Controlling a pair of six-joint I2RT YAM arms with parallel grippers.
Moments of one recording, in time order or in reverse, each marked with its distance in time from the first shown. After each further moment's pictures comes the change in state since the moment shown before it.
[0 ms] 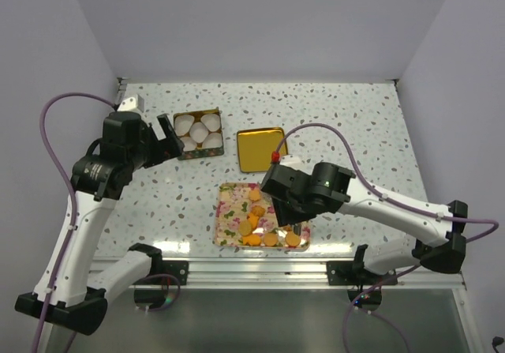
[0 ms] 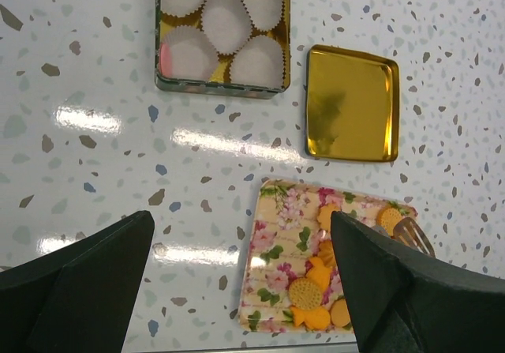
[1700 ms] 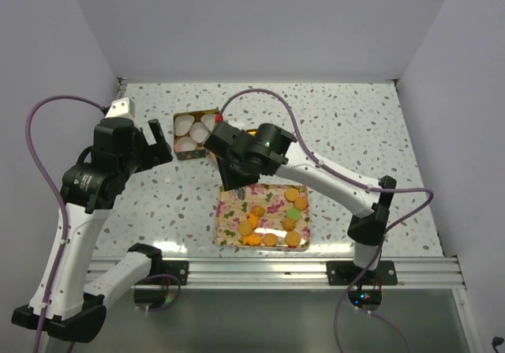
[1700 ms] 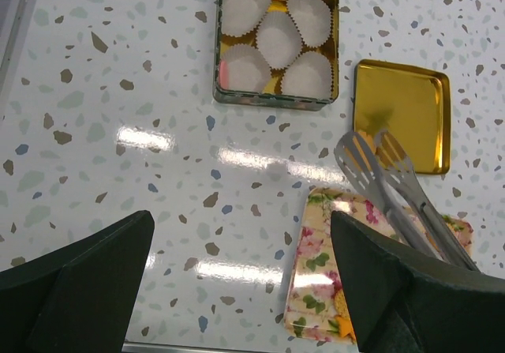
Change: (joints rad) left arm 0.000 -0.063 0.020 -0.072 -0.128 0.089; right arm -0.041 0.519 0.663 -0.008 -0.023 -0.114
